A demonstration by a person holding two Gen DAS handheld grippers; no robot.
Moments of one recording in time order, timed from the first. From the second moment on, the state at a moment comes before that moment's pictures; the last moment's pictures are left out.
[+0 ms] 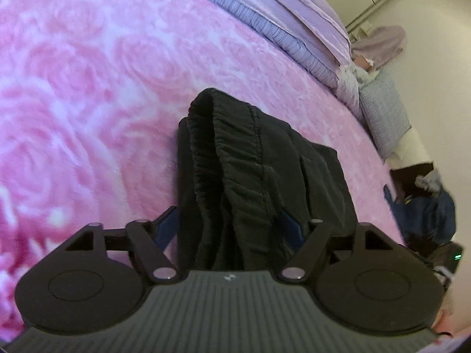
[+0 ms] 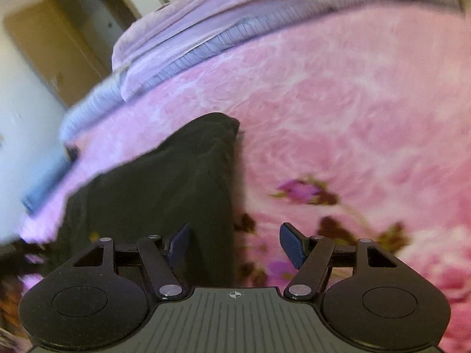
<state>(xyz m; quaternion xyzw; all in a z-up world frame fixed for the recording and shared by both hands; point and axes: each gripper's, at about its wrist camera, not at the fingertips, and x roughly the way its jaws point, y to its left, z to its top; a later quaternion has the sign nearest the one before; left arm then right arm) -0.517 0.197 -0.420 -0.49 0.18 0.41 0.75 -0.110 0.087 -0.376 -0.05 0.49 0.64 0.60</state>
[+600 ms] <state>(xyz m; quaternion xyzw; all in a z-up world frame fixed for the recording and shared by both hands) -0.494 0.222 -0.431 -0.51 0.18 0.39 0.74 -0.091 0.165 -0.398 -0.04 0.57 0.68 0.46</state>
